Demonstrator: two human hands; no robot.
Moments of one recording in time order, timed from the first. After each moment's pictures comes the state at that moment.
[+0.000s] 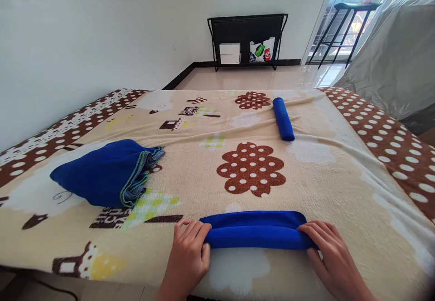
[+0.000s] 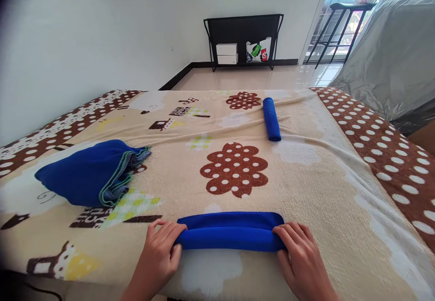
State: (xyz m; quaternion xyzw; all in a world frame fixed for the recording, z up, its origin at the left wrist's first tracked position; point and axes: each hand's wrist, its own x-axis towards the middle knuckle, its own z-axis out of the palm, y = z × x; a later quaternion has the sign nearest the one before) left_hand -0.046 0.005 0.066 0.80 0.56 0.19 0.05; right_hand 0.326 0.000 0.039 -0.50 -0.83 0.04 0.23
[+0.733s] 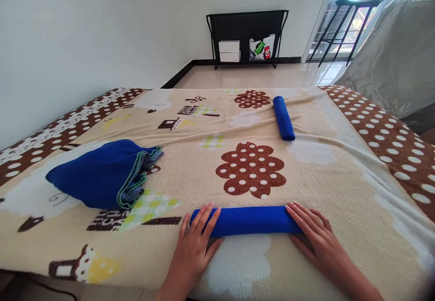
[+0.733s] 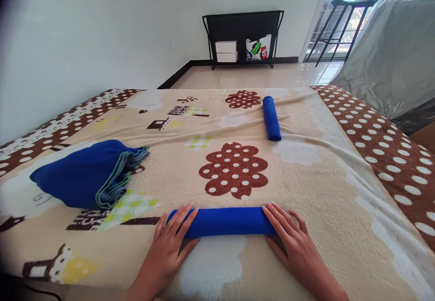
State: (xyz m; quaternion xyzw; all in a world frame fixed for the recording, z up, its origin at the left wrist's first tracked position) left_hand -0.046 0.018 0.036 0.84 0.53 0.10 -0.10; right_hand 0.332 0.029 0.009 -0.47 -0.87 -0.04 0.17
